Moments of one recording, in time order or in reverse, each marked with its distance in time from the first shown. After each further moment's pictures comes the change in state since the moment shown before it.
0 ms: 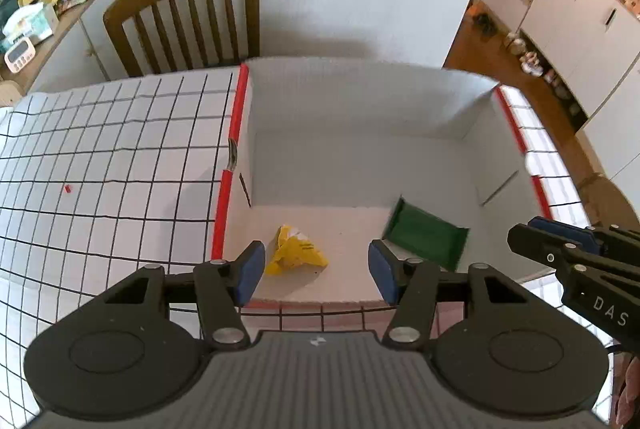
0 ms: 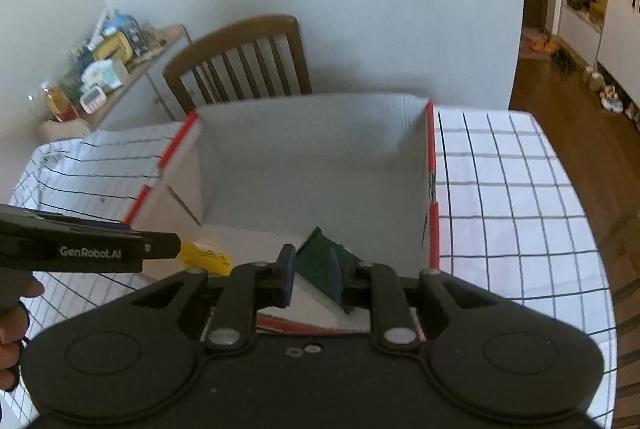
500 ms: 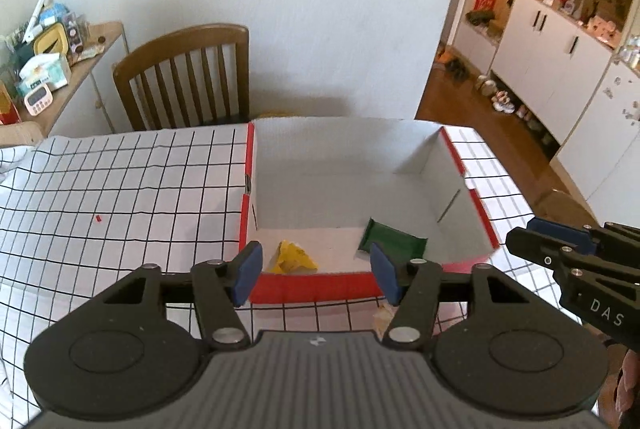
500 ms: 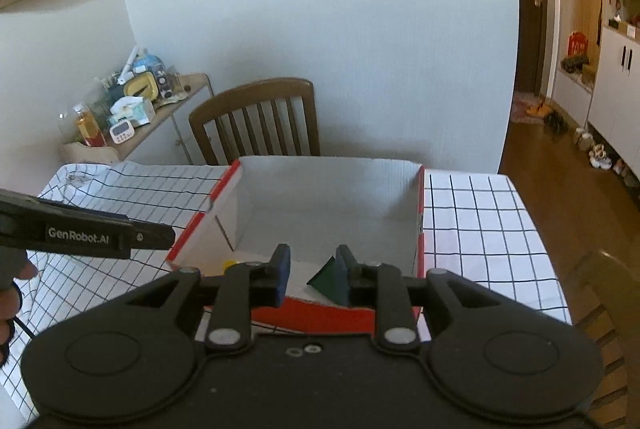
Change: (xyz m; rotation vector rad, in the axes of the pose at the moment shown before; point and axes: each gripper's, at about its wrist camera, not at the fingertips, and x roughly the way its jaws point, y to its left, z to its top) left arm -0.100 0.001 -0.038 0.047 -0.185 -0.043; right arm -0.086 0.031 -0.024 -0.077 -0.188 -0.021
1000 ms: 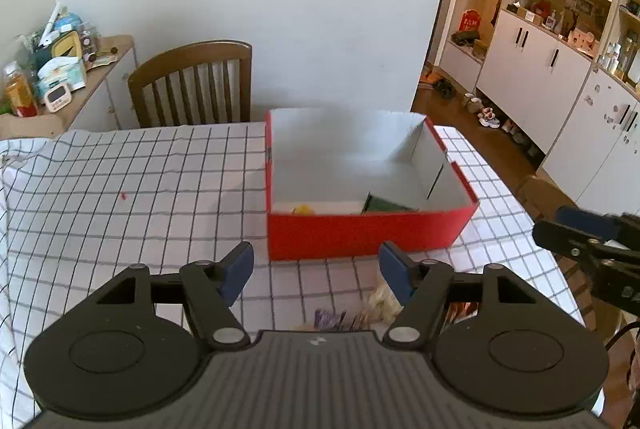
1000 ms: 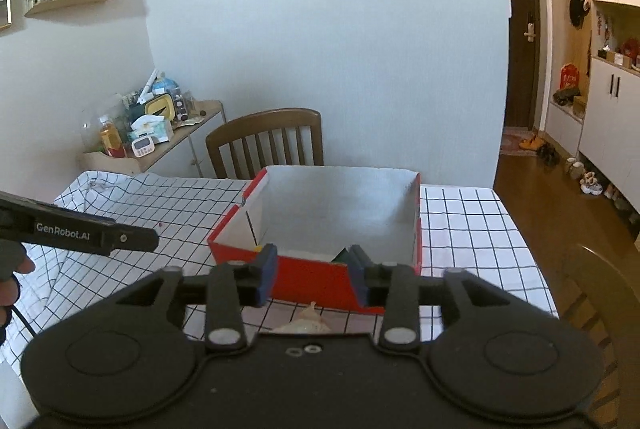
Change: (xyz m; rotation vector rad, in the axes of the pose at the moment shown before) left arm -0.061 0.024 -0.069 0.006 -0.078 -0.022; right arm -0.074 0.031 -0.052 -0.019 -0.124 -0.013
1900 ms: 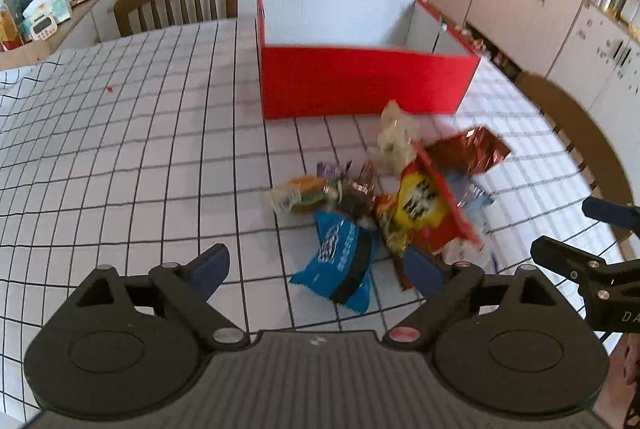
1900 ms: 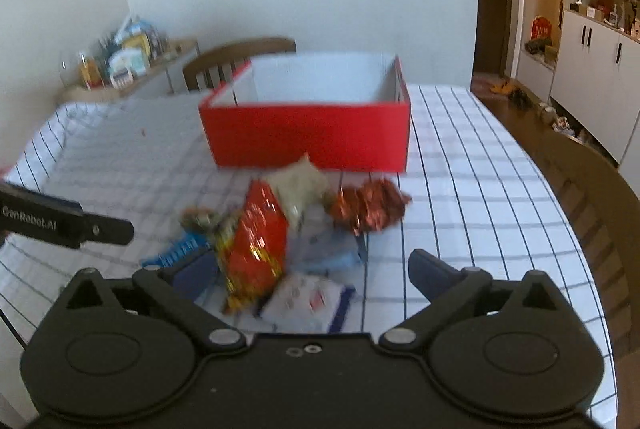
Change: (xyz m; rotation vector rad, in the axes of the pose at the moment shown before) left arm 0.026 0.007 -0.118 0.056 0.184 -0.026; right arm -0.012 0.027 -0.121 0.030 0.162 -0.103
